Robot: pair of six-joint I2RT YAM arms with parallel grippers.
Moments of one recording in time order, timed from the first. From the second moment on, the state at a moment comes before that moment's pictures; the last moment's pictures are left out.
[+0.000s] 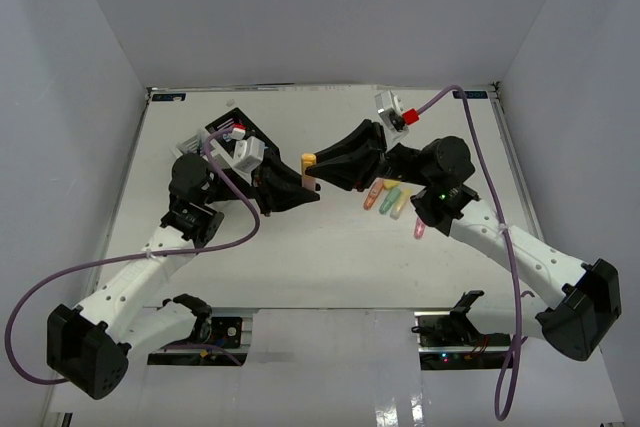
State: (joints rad) left arm -0.51 1.00 0.80 0.55 1.04 -0.35; right arm 0.78 1.19 1.02 0.70 -0.78 0.48
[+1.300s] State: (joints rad) left arm -0.47 0.98 0.69 0.73 1.07 -0.52; right arm 0.78 1.19 0.95 0.72 -0.78 0.43
